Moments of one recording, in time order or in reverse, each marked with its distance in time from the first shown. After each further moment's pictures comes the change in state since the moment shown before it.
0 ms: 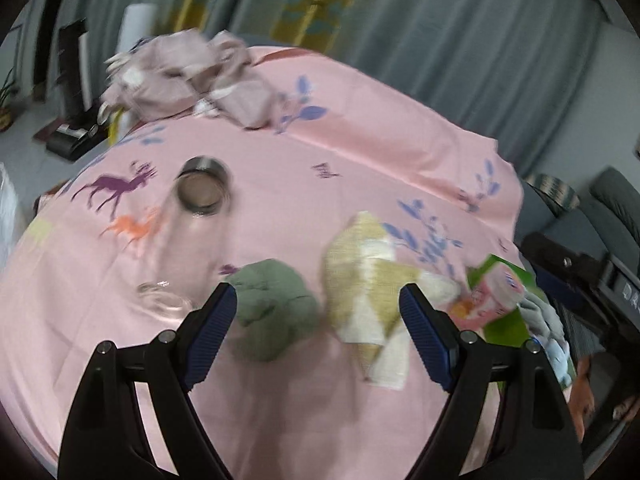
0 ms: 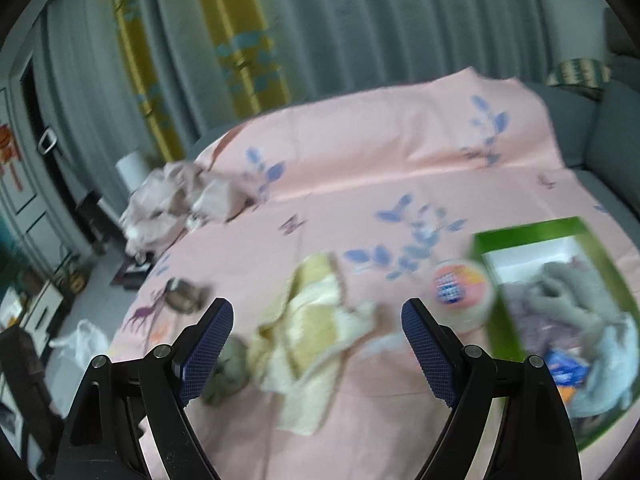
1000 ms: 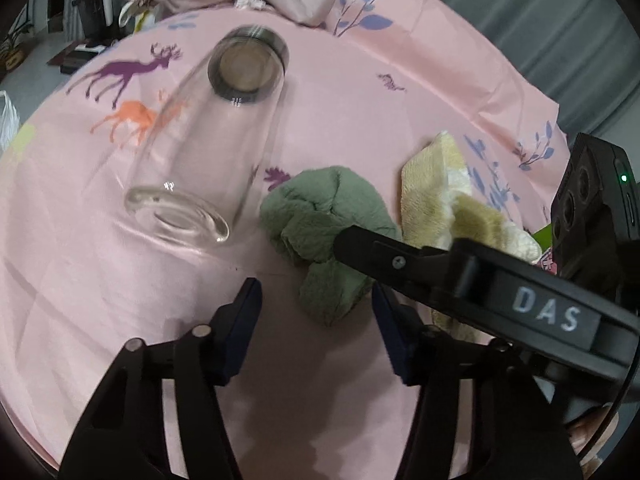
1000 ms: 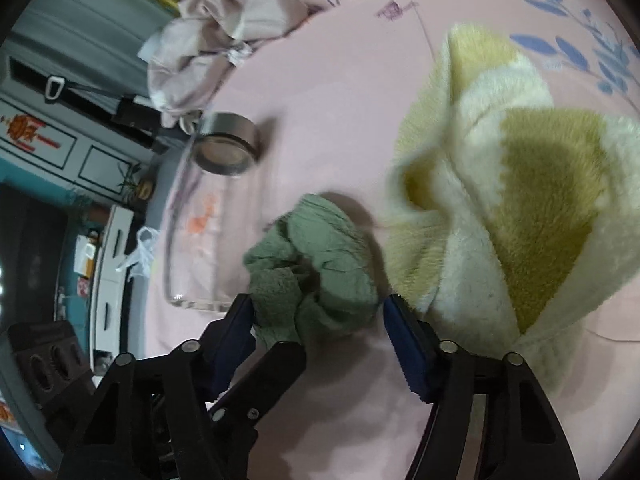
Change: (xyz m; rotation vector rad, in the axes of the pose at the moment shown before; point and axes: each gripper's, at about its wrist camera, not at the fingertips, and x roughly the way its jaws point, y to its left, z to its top) left arm 0.064 0.042 -0.023 -0.116 0.299 0.081; right arm 0.168 0.063 -0.073 0.109 0.590 0.320
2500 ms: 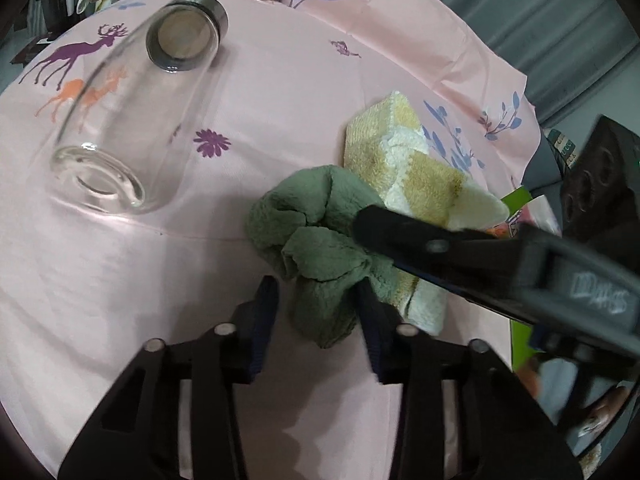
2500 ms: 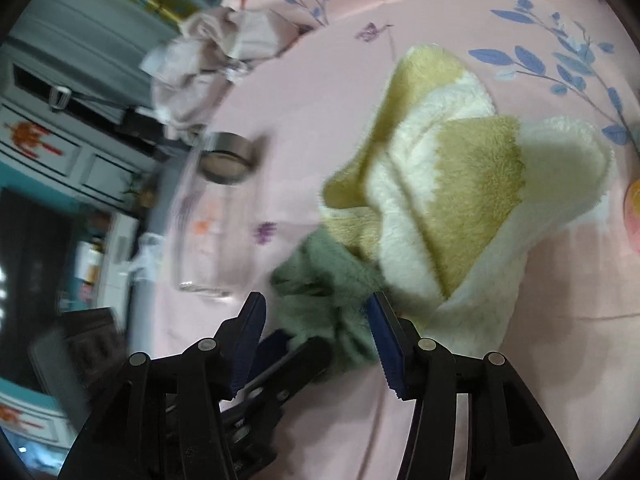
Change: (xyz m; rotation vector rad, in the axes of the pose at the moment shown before) left arm 0.012 -0.023 -0.015 0.061 0.078 -0.113; right arm -0.038 -0.016 -0.007 0.002 -0.031 -0.040
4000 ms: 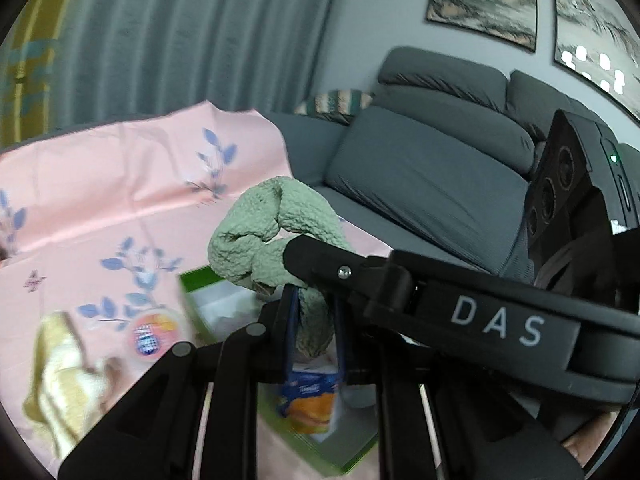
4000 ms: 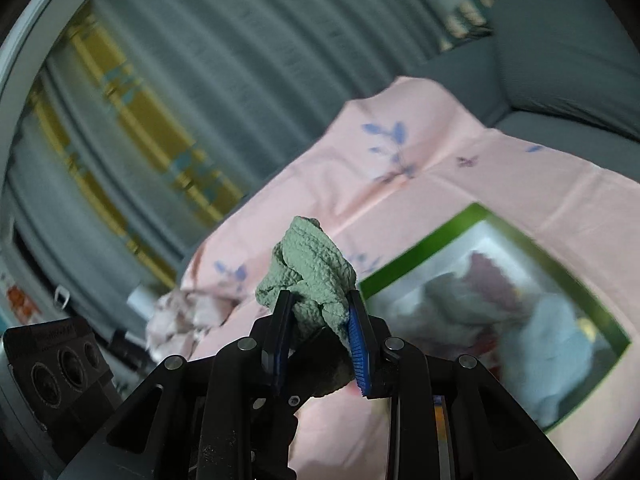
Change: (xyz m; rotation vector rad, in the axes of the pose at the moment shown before) left arm -0.020 -0.316 -0.037 0.787 -0.245 -0.452; right arm -0.279 -0.135 -0.063 0.294 -0.845 -0.092
